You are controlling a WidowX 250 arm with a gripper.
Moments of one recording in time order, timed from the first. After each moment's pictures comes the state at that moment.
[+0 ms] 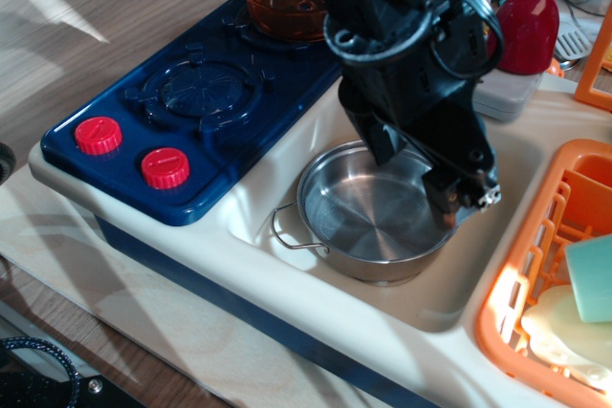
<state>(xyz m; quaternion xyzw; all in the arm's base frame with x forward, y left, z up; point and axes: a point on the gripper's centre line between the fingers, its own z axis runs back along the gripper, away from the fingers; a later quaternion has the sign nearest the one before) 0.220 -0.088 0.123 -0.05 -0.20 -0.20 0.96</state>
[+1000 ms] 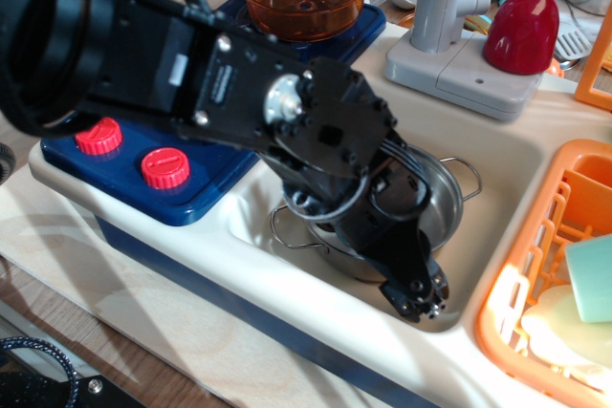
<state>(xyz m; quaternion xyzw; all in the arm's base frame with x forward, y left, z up) 0.211 -0.084 0.061 -0.07 -0.25 -0.20 0.95</state>
